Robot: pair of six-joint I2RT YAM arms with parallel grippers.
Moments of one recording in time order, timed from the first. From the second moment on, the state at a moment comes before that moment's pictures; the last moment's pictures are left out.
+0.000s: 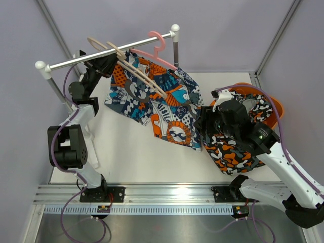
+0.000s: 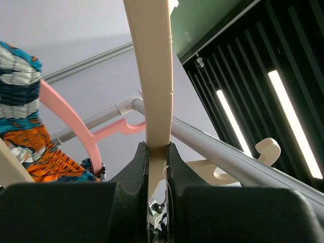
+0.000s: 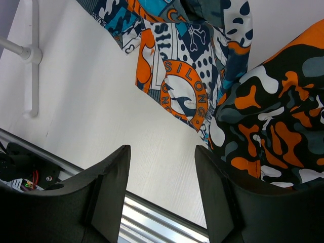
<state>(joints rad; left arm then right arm) 0.07 1.65 1.12 1.29 0.66 -2.00 0.72 0.97 1.25 -0.83 0.14 0.45</state>
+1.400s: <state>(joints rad) 0.09 1.63 0.97 1.31 0.62 -2.02 0.72 0.99 1.25 -0.83 0.14 0.45</state>
